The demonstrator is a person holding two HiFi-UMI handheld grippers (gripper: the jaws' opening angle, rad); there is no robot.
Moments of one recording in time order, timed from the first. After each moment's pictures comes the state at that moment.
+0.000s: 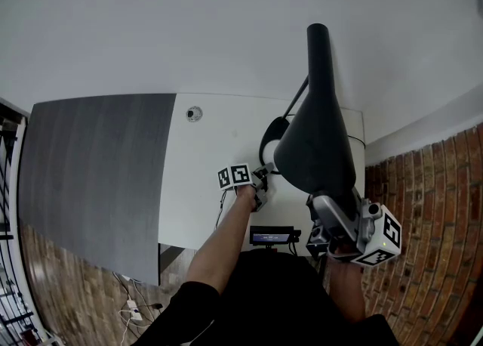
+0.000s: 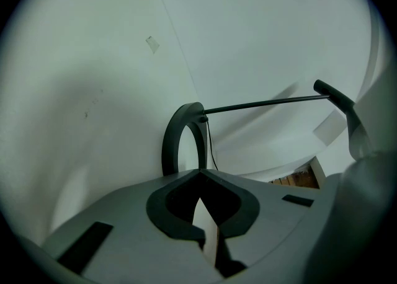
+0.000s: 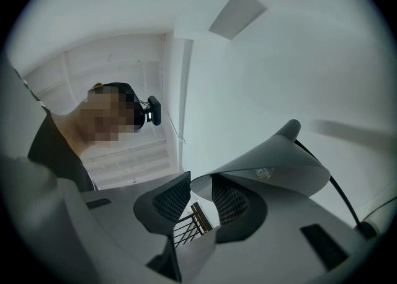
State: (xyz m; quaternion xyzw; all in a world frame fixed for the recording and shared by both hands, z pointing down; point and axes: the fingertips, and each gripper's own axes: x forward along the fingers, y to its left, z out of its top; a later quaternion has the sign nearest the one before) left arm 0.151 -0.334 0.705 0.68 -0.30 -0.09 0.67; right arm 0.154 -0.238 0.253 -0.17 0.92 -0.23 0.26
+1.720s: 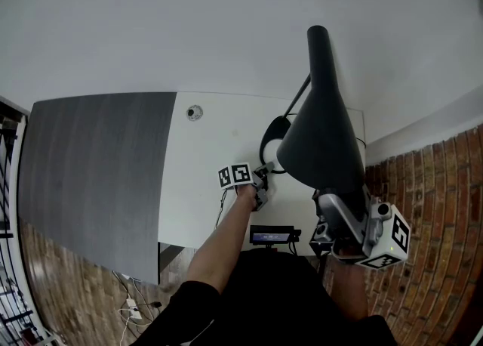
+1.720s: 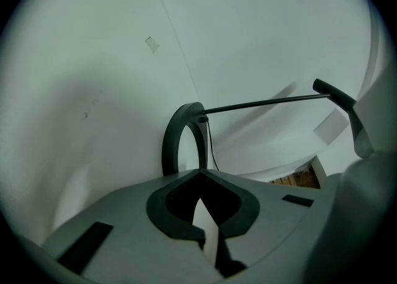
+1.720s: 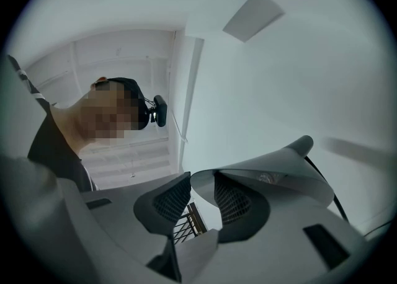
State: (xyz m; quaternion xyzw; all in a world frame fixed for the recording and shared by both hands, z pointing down) left arm 0.150 -0.334 0.703 0.68 -0.30 -0.08 0.66; right arm 0.151 -0.238 0.225 -0.17 0.93 -0.18 0.26
